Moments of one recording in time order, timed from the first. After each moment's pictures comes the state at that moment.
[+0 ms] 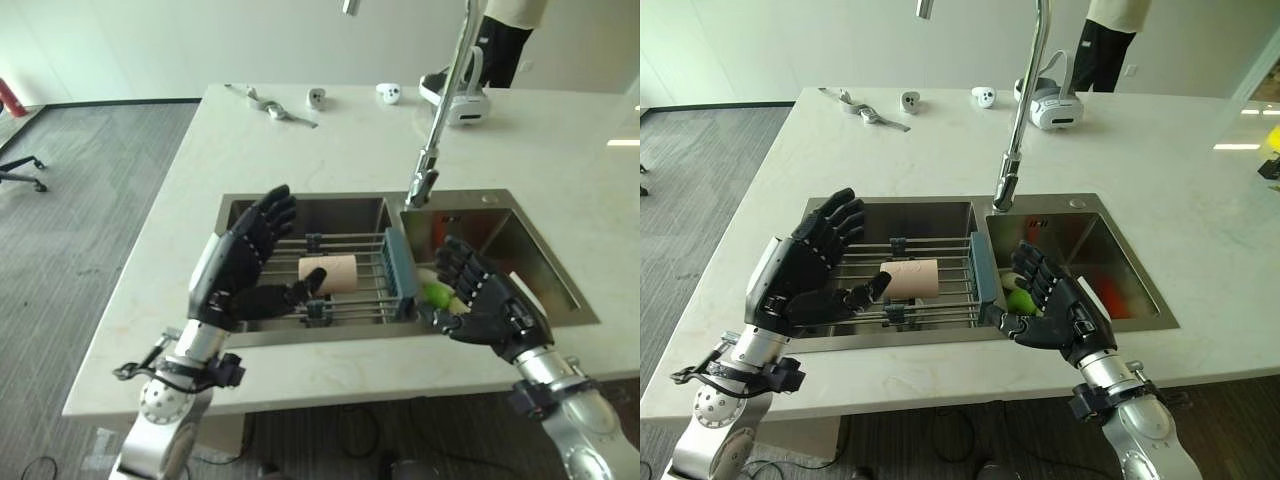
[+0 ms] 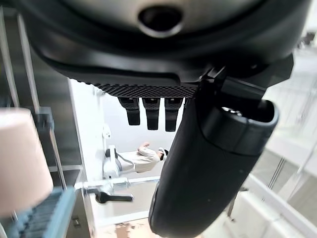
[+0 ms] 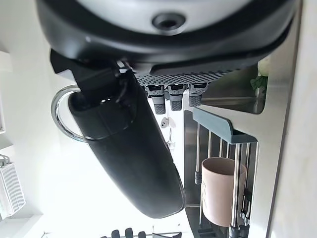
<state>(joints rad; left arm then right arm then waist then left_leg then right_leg) 0.13 0.55 -0.02 -0.36 -0.40 -0.22 -0.08 0.27 -0.54 -0.04 -0.39 0.60 0.02 0.16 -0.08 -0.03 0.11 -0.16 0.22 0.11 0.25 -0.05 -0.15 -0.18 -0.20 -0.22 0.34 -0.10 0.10</state>
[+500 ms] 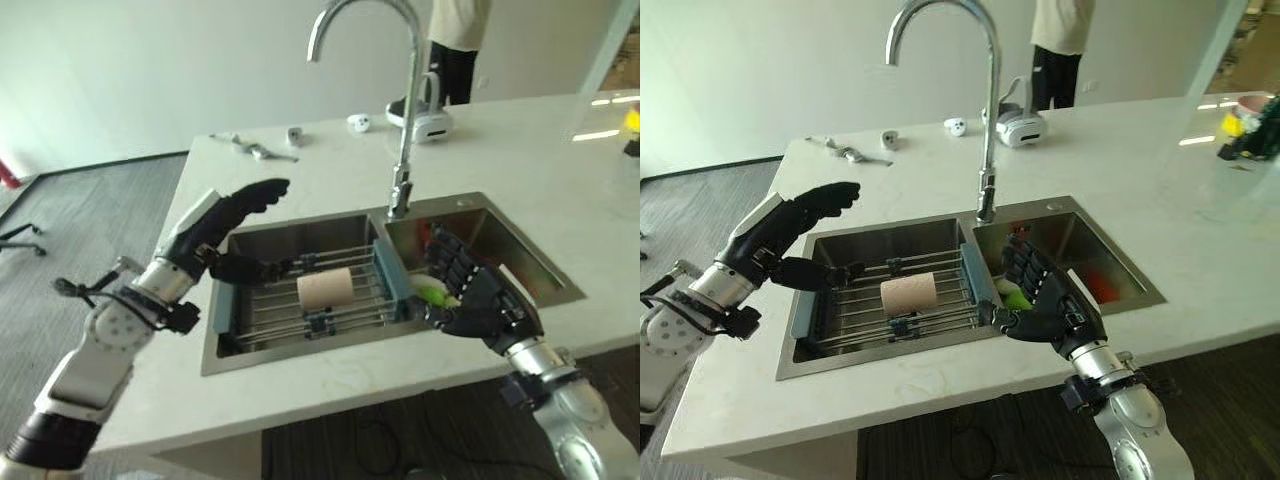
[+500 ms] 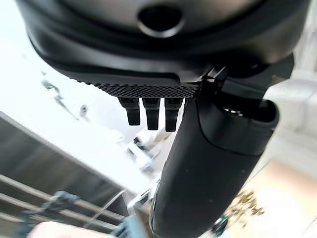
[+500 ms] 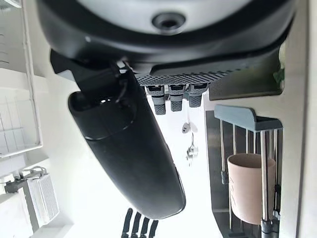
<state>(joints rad) -0.20 1.03 -0.10 -0.07 -0.28 -0.05 -0.22 0.18 -0.55 -0.03 -0.34 0.59 0.07 0.19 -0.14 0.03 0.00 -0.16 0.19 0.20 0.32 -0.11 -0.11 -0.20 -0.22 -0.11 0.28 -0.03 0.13</state>
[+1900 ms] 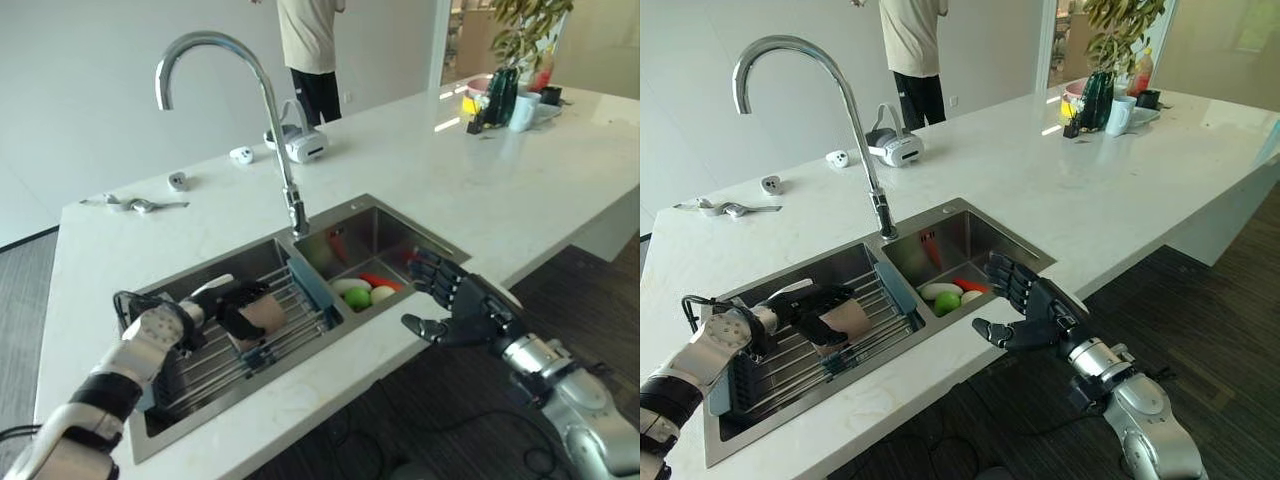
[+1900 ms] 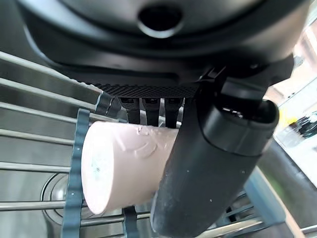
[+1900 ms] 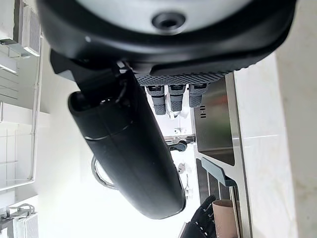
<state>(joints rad) -0.41 0.84 -0.41 0.50 -0.07 0.09 -0.39 0.16 -0.59 -0.03 -0.30 0.59 0.11 0.34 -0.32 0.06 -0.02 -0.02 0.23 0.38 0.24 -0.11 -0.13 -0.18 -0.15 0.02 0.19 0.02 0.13</state>
